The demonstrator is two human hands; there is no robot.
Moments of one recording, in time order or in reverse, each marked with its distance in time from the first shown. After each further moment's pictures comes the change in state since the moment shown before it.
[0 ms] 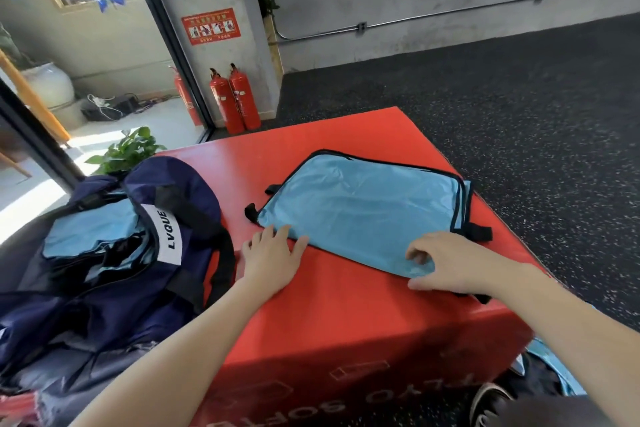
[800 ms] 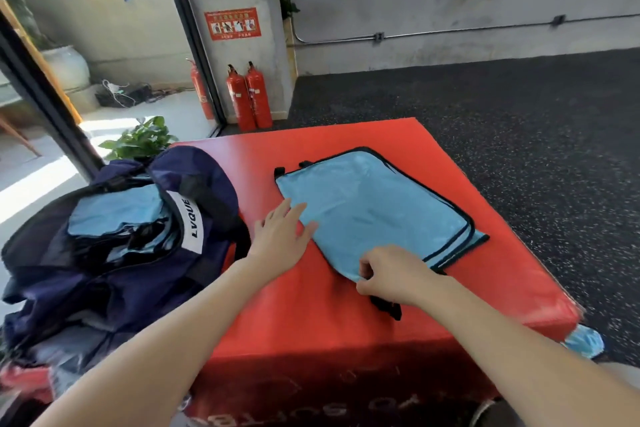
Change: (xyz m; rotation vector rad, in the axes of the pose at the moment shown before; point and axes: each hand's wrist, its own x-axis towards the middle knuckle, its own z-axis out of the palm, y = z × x) left_hand 0.005 -0.014 -0.044 -0.220 0.010 0.139; right_hand 0.039 -0.116 0.013 0.063 -0.025 0.036
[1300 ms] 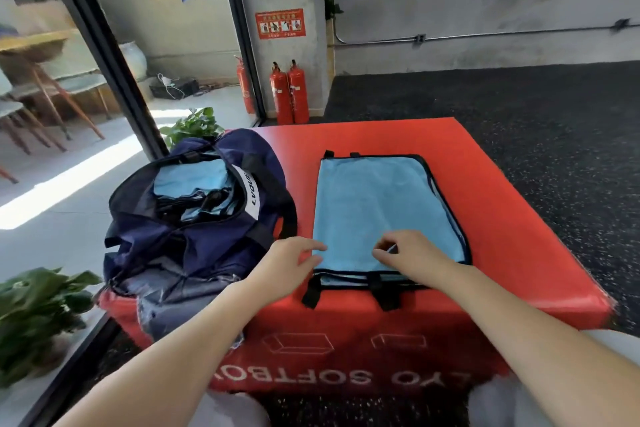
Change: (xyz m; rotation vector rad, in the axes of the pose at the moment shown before) left_hand -0.126 -0.037 -0.042 -0.312 -0.064 0.030; right_hand -0.003 -0.020 0.027 0.307 0.123 -0.106
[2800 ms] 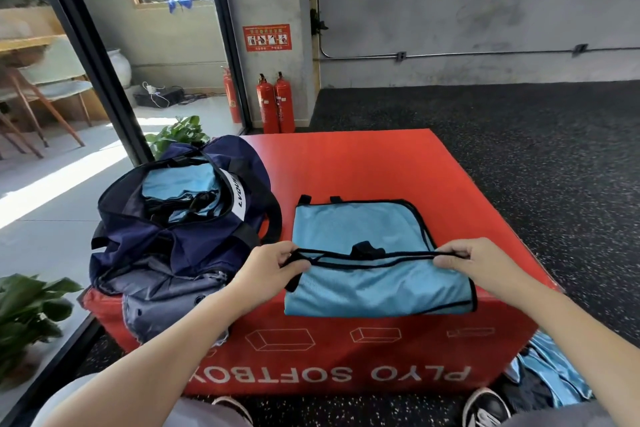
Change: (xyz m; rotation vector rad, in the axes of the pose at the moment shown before) left_hand -0.031 0.018 -0.003 -0.249 0.017 -0.037; right_hand -0.096 0.075 -0.080 0.233 0.114 0.022
